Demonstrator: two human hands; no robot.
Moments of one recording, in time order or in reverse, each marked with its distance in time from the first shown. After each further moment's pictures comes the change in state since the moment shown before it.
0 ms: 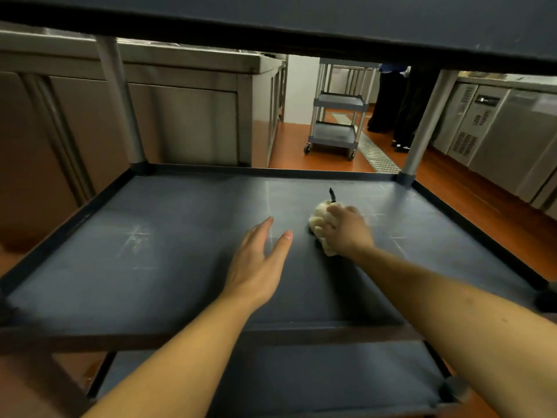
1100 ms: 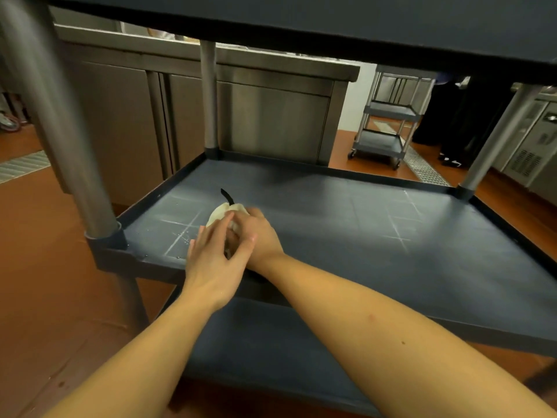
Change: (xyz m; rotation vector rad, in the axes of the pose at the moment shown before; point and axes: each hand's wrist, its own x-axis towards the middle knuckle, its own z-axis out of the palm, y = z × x) left_hand -0.069 -0.101 -0.207 0.196 0.245 -0.055; right_hand -0.094 -0.322 0.105 0.308 -0.214 -0.390
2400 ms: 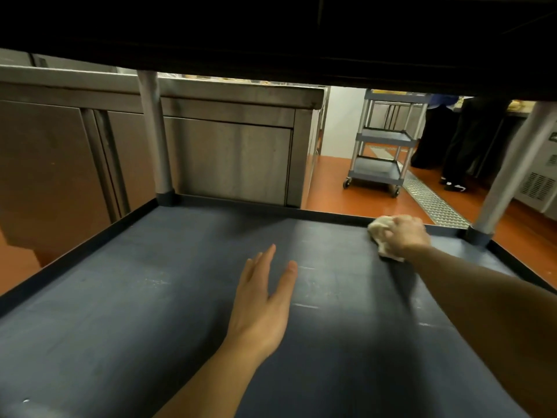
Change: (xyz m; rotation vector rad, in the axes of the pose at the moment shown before) left_hand 0.107 0.089 0.177 -0.287 -0.133 -0.029; right_hand 0.113 0.378 -0.221 -0.436 0.313 0.623
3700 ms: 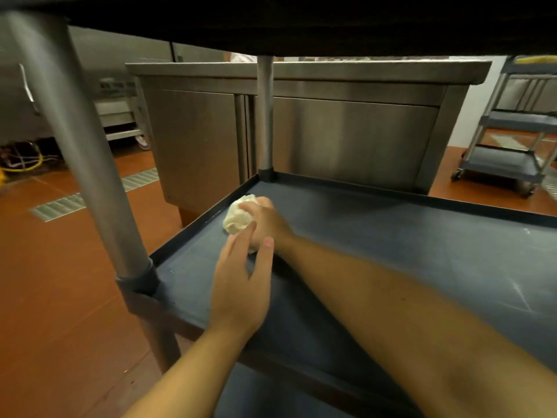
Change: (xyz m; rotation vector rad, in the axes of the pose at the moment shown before) left_hand -0.089 -0.049 -0.199 0.167 0.514 0.077; right_hand -0.286 -0.392 0.053 0.527 -0.432 -0.943
